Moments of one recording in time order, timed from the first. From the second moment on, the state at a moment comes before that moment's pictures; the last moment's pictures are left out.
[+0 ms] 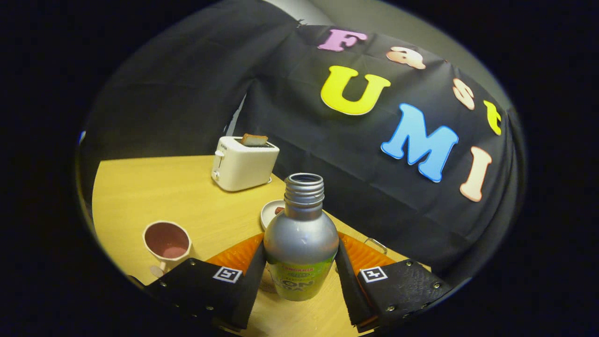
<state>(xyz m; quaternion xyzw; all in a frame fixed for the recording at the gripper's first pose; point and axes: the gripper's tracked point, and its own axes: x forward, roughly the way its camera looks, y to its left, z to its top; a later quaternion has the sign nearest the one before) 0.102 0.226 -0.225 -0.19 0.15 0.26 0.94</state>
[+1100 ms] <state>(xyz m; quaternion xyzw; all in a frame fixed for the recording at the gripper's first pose) 0.155 0.223 -0.282 0.02 0.18 0.24 0.95</state>
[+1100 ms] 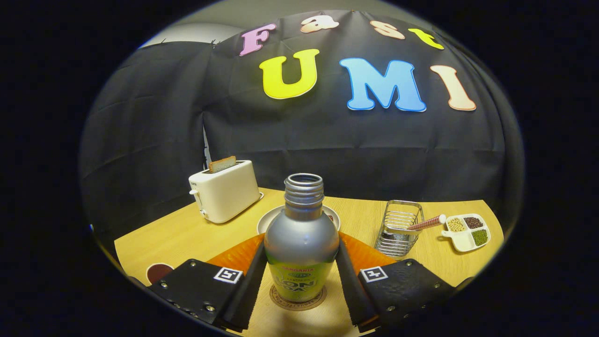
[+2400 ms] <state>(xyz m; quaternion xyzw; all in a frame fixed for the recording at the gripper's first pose) 0.135 0.177 -0.117 0.02 0.05 0.16 0.99</state>
